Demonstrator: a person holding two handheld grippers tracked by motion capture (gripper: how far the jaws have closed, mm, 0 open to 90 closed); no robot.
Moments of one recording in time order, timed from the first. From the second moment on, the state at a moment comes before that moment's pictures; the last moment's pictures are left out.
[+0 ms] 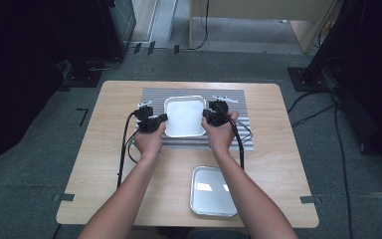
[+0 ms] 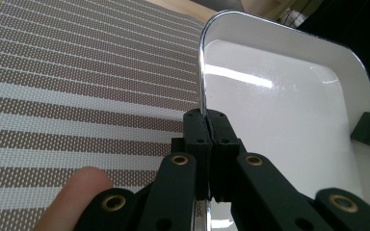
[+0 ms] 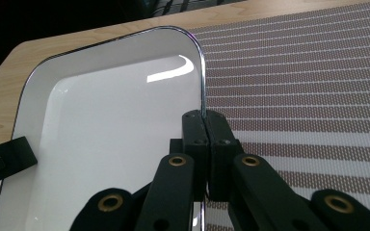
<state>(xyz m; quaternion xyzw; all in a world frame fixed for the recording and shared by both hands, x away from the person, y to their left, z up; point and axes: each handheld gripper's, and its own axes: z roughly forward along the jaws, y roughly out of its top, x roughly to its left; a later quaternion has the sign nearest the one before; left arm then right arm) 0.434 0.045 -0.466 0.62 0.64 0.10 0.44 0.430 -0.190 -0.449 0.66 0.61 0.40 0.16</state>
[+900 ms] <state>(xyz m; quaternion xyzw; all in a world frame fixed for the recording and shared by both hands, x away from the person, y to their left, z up) 0.492 0.035 -0.493 0.63 0.67 0.08 0.39 0.489 -0.198 -0.484 0.62 0.67 0.38 0.16</state>
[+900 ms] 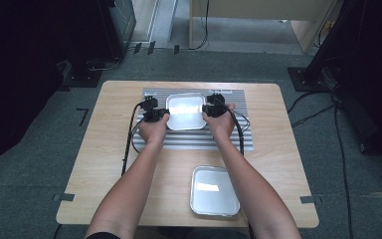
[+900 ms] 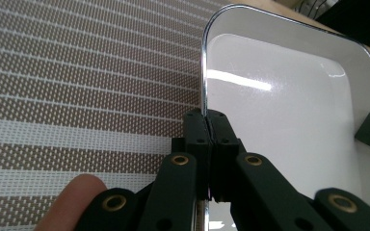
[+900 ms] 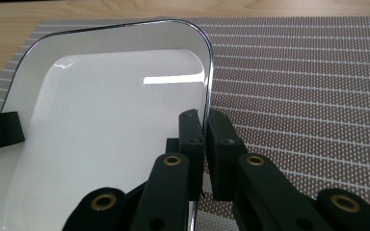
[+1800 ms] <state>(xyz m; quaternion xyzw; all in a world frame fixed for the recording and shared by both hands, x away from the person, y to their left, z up) 0.511 0.029 -0.503 0.63 0.68 0.04 0.38 0.501 -0.223 -0.511 0.63 0.65 0.42 0.10</state>
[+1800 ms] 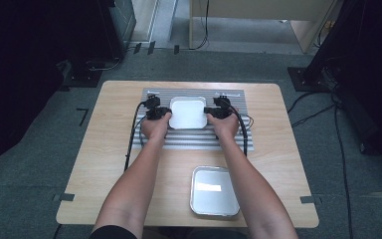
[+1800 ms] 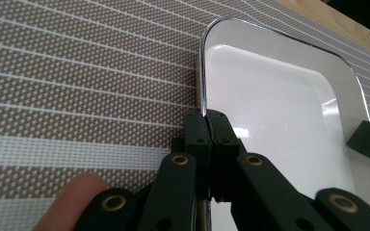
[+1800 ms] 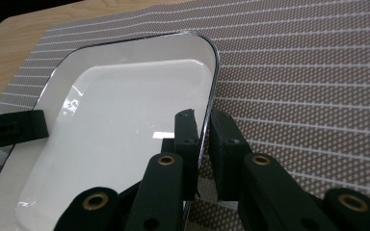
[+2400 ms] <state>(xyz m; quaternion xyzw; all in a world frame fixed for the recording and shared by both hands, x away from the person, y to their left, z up) 0.513 0.015 -0.505 0.64 0.67 0.04 0.38 0.504 -0.241 -0.515 0.64 0.65 0.41 0.09</state>
